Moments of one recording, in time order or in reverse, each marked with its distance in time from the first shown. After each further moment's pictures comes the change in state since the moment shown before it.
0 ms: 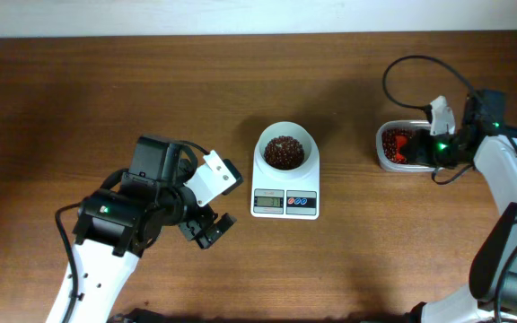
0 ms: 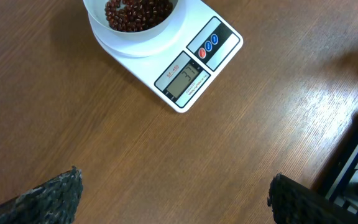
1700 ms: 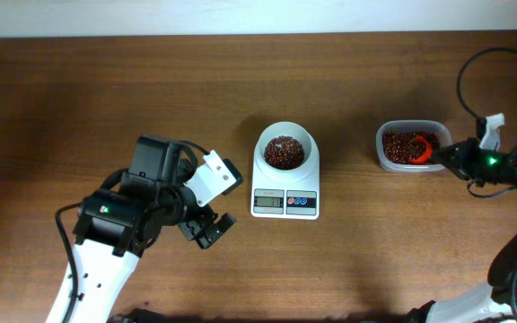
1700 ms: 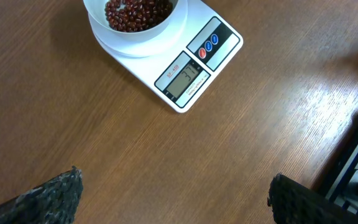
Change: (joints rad) left arm 0.000 0.000 0.000 0.000 0.000 0.000; right arm -0.295 0.039 -0.014 -0.025 -0.311 0.031
